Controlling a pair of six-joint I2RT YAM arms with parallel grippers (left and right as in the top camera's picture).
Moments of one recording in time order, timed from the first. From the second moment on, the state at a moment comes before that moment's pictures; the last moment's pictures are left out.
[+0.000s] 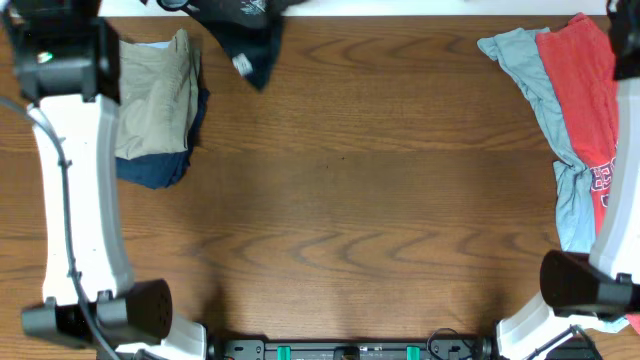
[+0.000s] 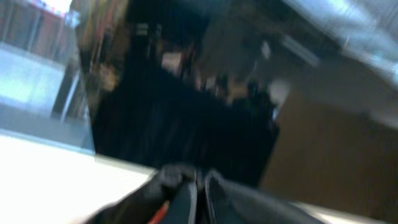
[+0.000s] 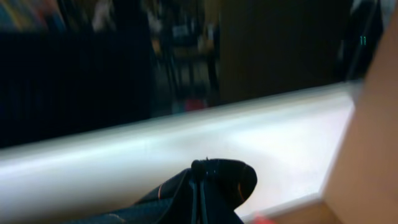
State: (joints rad) left arm 0.09 1.70 2.04 -0.16 0.34 -0.56; right arm -0.09 1.82 2.34 -0.62 0.20 0.10
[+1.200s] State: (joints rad) left arm 0.10 1.74 1.29 -1.58 0.39 -0.17; right arm -0.10 1.87 1.49 -1.60 0.17 0.31
